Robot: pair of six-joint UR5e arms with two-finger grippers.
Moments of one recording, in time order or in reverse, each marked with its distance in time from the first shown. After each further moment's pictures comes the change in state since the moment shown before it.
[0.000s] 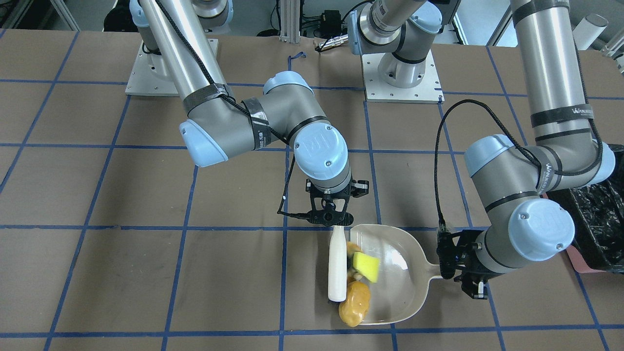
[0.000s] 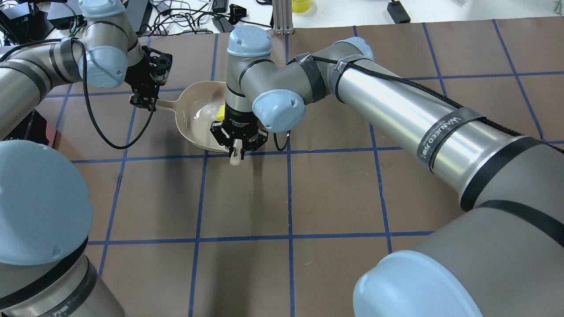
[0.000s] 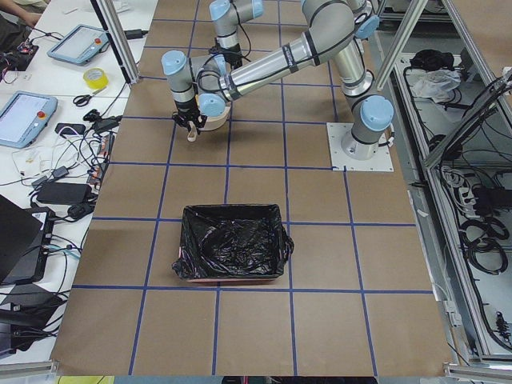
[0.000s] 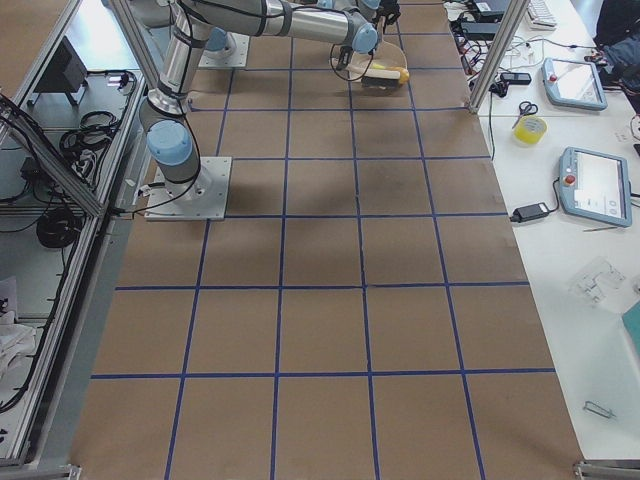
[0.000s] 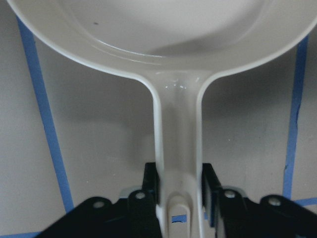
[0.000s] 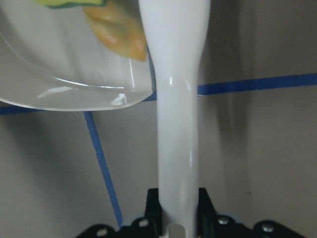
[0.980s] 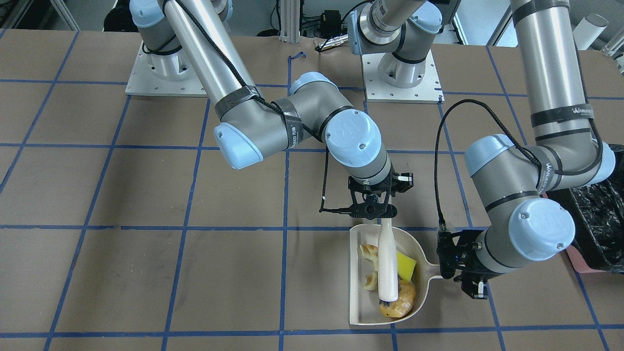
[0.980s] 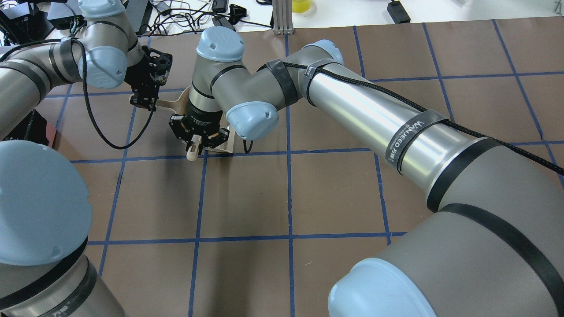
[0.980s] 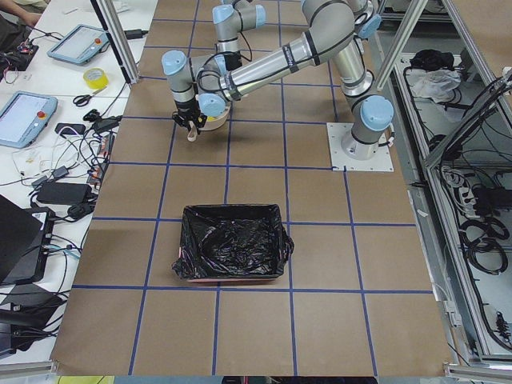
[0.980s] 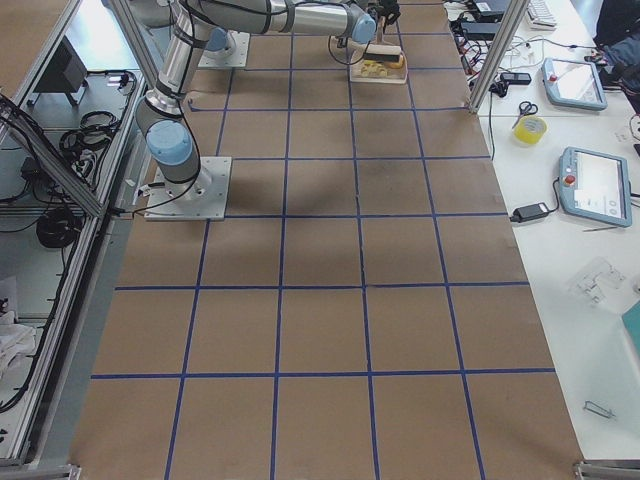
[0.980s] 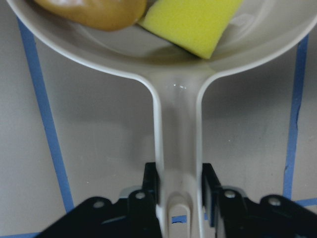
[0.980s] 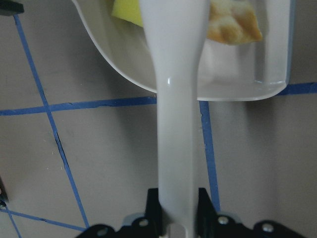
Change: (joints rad) left arm 0.001 0.001 -0.001 0.001 -0.003 0.003; right arm 0.067 0.054 -0.097 -0.132 0.120 0.107
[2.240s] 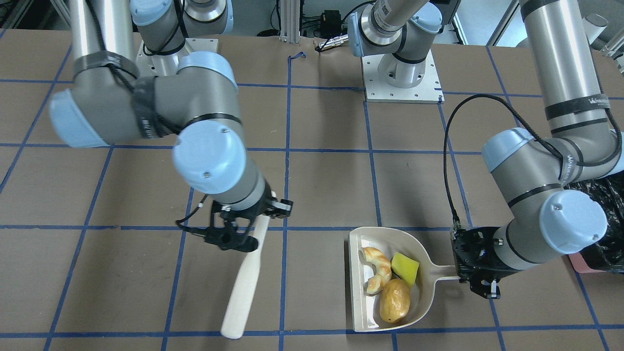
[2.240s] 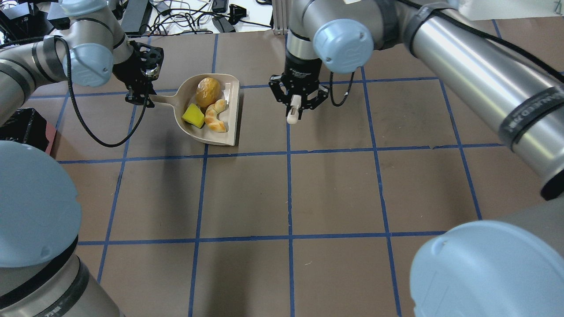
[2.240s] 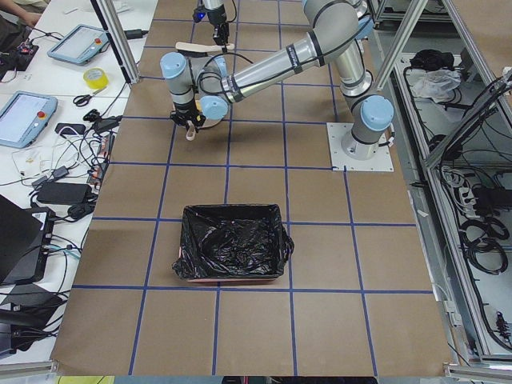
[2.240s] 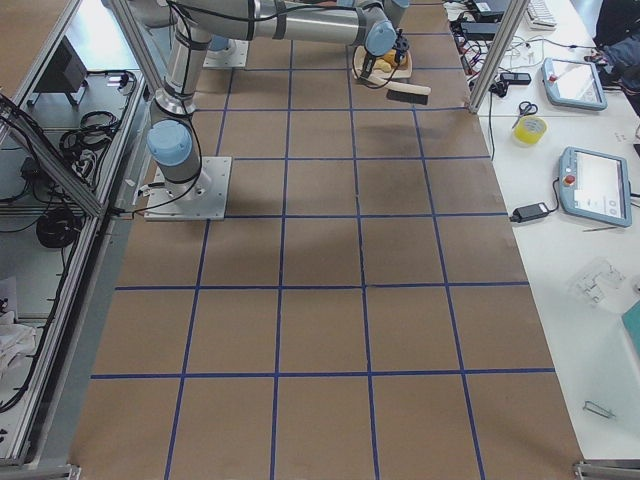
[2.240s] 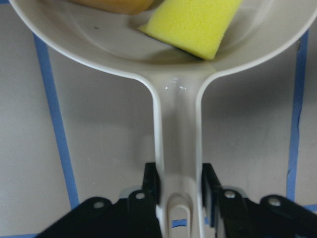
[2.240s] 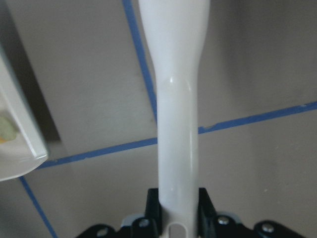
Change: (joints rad) left arm 0.058 0.028 0.001 -0.012 -0.116 0.021; right arm -0.347 -0.184 0.067 0.357 -0.250 -0.245
